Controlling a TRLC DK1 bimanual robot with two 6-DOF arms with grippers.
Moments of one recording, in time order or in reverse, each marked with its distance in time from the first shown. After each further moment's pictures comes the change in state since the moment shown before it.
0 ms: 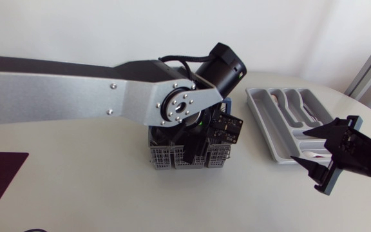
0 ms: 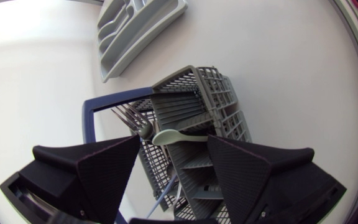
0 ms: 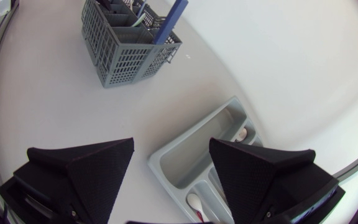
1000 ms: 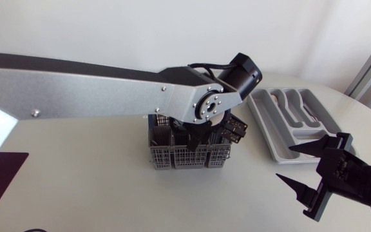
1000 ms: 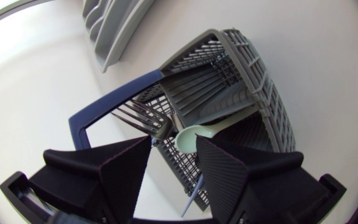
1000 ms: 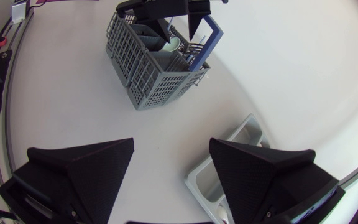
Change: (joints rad) left arm -0.006 0.181 0.171 -0.032 -0.207 0.174; right arm 0.200 -0.277 -0.116 -0.086 0.044 0.161
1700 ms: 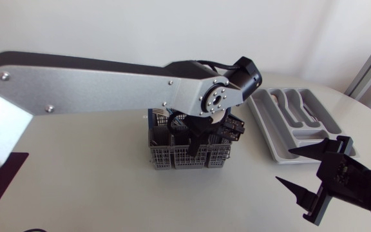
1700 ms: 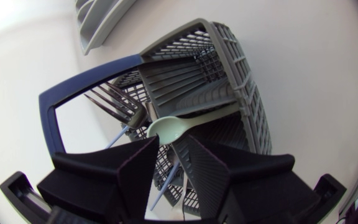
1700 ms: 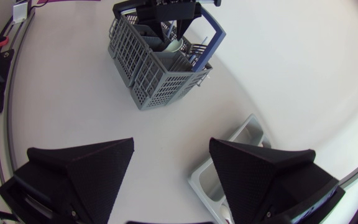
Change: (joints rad) left arm 0.006 0.038 0.070 -0.180 0.002 -0.209; right arm 0.006 -0.039 -0.017 -0.019 0.000 0.006
